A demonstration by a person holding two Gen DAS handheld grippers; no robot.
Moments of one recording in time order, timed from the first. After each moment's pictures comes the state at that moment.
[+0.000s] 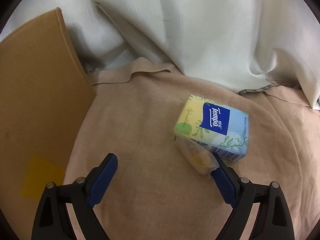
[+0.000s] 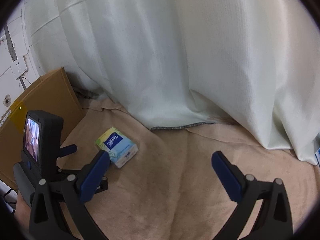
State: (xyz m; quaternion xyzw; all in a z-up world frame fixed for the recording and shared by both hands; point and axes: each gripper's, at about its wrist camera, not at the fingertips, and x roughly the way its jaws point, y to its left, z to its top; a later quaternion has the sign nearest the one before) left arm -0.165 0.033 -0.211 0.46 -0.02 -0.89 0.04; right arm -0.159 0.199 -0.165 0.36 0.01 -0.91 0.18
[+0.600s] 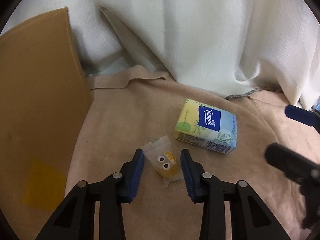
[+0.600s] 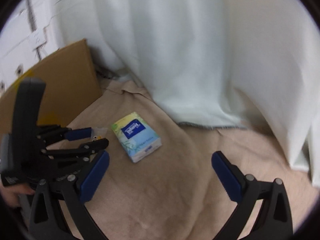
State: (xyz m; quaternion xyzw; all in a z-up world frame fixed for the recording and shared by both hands) left arm -0.149 0.008 -0.199 0.44 0.01 -0.90 -0.03; right arm -0.164 0.152 -0.186 0.35 0.11 -0.89 0.26
